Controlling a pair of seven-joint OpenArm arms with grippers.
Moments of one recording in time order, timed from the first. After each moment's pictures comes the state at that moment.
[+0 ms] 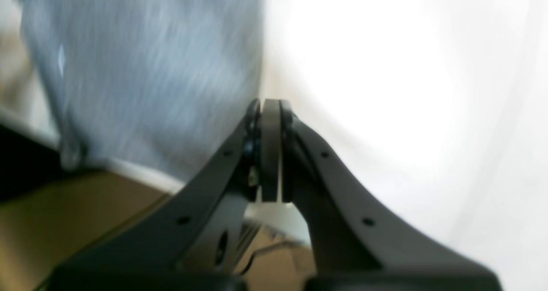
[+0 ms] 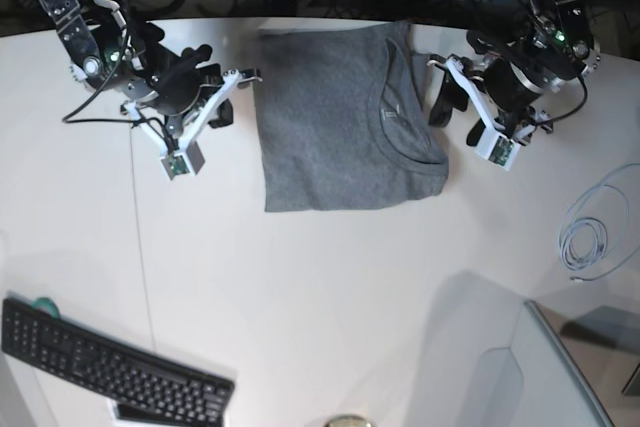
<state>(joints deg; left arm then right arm) 19.7 -6.4 -22.6 104.5 -10.9 -42.0 45.2 -14.4 19.5 -23.5 107.6 29.4 -10.9 -50.4</state>
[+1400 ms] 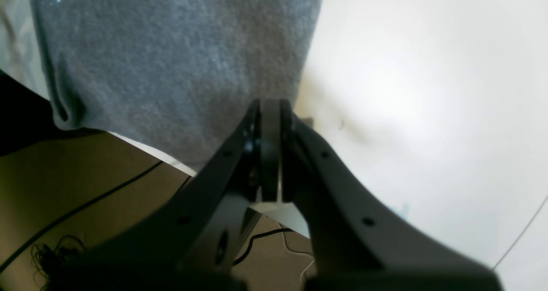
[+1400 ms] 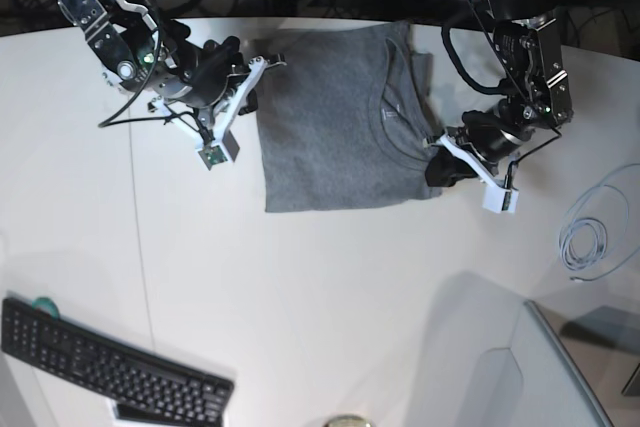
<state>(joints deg) 1.0 -7.8 -22.7 69.2 -21.5 -40.8 34.6 -10.1 19.7 -31.9 101.6 29.1 -10.7 -49.6</state>
